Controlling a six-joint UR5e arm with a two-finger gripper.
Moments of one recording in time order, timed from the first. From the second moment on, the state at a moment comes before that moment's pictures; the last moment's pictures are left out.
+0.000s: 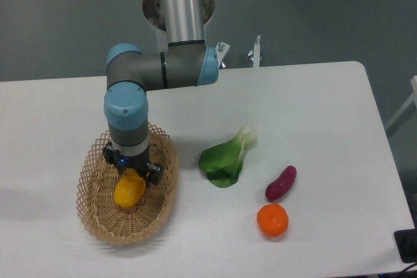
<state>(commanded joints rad) 2.10 -1.96 -1.78 -0.83 1.47 0.57</state>
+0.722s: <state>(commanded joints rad) 2.43 -1.83 -1.51 -1.07 1.46 0.90</state>
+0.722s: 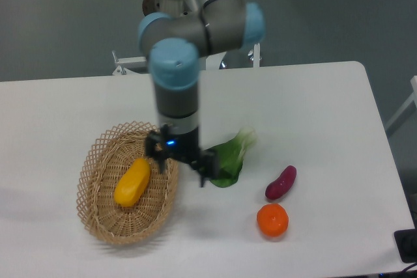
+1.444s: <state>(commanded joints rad) 2.70 -1.78 -1.50 -1.27 1.45 1.35</state>
